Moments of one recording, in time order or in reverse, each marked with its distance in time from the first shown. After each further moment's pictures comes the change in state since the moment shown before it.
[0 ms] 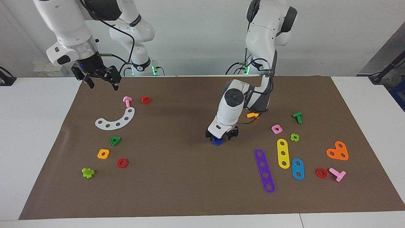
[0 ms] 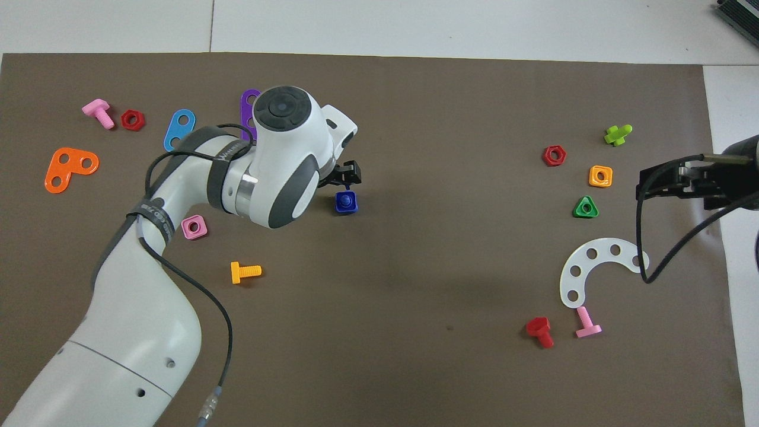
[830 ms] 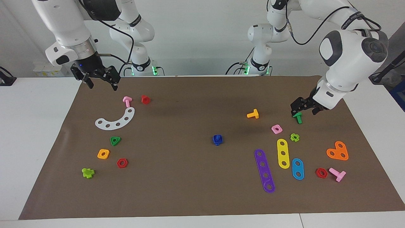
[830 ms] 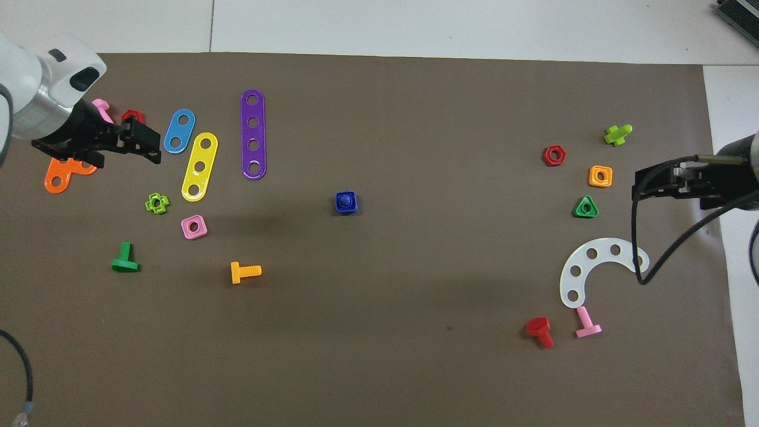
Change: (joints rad) left arm 0.392 -0.331 0.006 0.008 0.001 -0.377 0.443; right arm 0.005 0.000 0.006 0.000 0.000 0.000 0.000
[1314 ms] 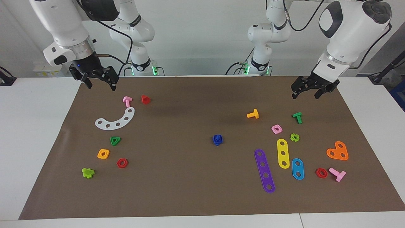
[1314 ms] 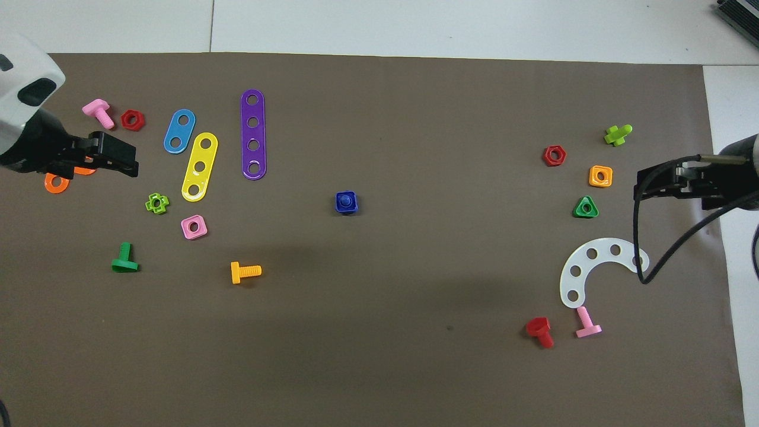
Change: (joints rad) left arm -0.011 -0.123 -0.007 -0.042 0.006 -0.013 0.000; right arm -0.004 0.001 -0.010 -0.001 0.000 0.000 0.000
